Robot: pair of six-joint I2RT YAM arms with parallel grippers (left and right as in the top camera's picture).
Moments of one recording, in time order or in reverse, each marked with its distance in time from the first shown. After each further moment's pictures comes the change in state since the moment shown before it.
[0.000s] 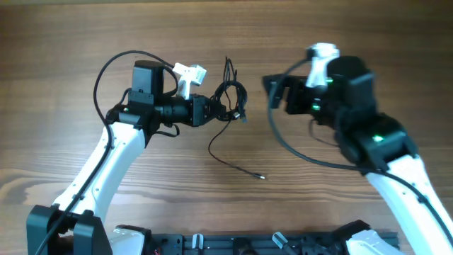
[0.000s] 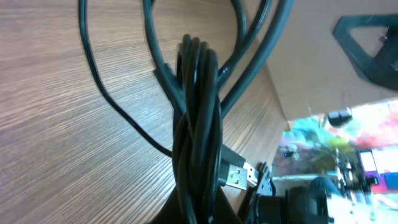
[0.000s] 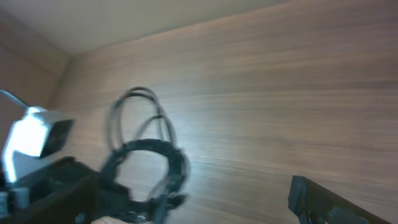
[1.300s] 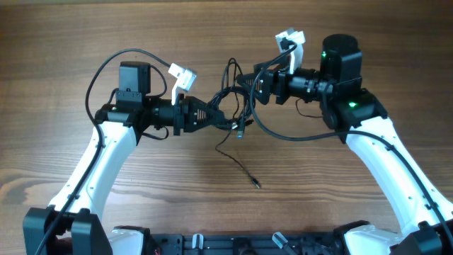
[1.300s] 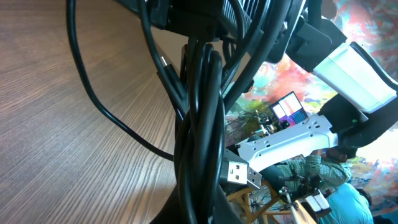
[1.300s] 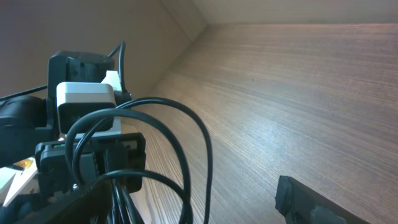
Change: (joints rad) left arm 0.079 0.000 0.000 -0.053 0.465 0.233; right arm -0.045 0.247 -0.059 0.469 -0.645 -0.129
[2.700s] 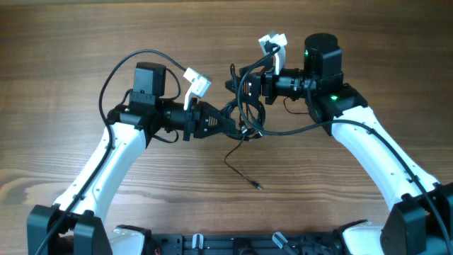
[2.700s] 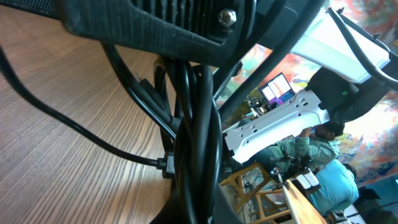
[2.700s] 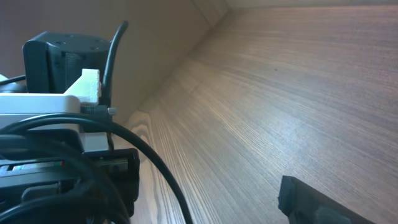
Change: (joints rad) left arm -0.092 0.000 -0.003 0.024 0.008 0.003; right arm 0.038 0.119 0.000 0.105 -0.091 -0.010
